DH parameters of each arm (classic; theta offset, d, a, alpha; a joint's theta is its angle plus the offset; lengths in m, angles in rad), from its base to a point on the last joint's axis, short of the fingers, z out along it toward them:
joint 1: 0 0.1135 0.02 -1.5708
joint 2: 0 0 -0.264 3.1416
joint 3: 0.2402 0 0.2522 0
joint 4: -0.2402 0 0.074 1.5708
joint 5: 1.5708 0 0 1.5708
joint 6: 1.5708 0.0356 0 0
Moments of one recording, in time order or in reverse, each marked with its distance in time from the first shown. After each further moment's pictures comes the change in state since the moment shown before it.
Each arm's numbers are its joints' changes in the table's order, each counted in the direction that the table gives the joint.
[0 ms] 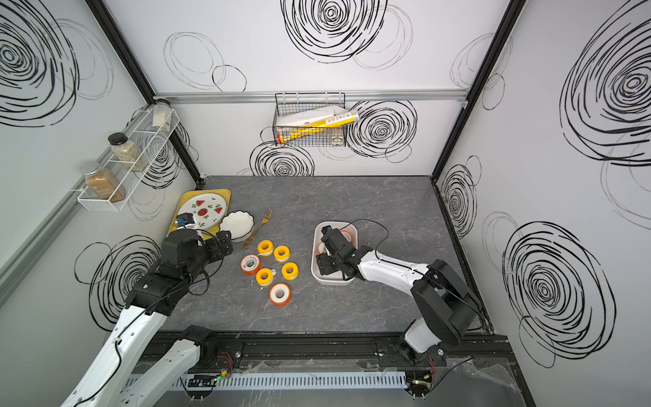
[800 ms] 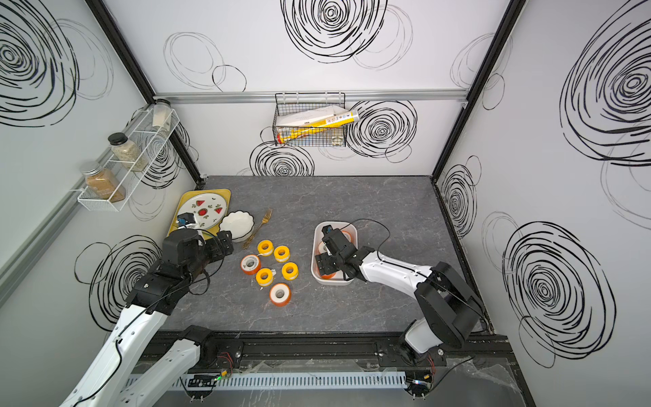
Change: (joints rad) left arm 0.000 0.005 0.000 0.000 0.010 0.000; right arm 0.000 -0.051 -0.017 0.006 0.019 -0.013
